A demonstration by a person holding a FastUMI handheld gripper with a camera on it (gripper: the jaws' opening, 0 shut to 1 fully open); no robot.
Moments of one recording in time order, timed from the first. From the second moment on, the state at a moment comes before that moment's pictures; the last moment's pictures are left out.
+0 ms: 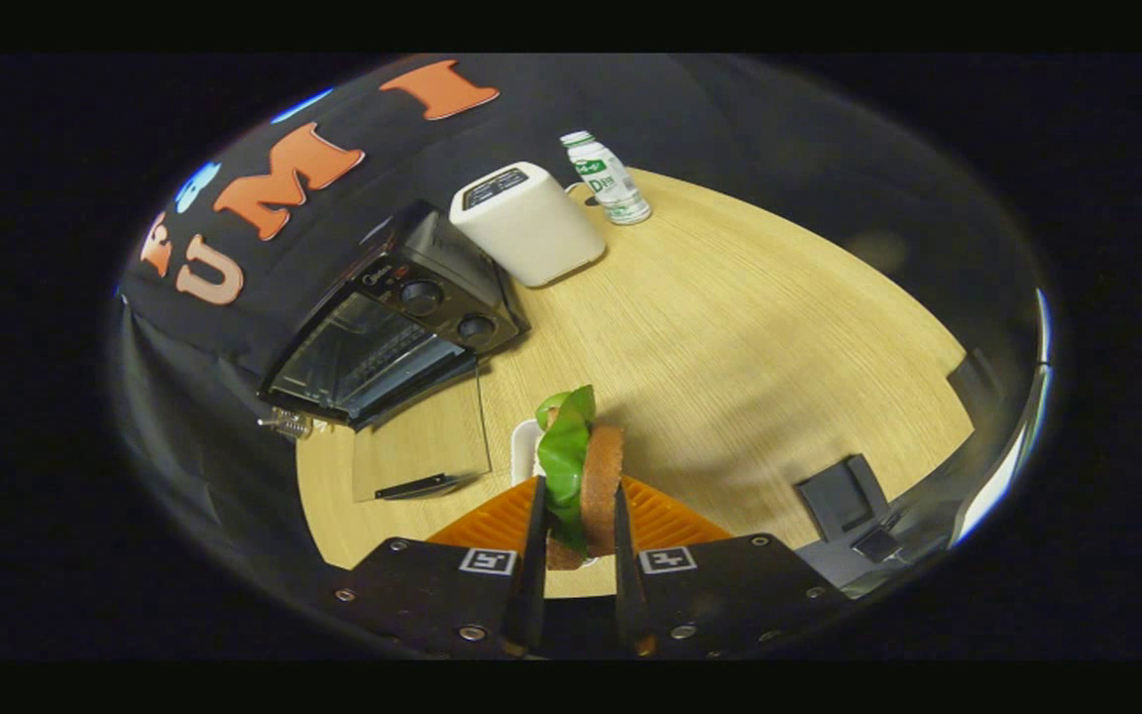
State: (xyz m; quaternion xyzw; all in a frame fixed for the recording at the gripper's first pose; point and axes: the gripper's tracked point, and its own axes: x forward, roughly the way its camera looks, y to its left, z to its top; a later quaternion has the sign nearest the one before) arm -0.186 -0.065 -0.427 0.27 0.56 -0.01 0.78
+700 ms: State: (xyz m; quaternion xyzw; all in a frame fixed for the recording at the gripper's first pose) arm -0.153 -0.029 -0.362 0.48 0.44 0.02 0.76
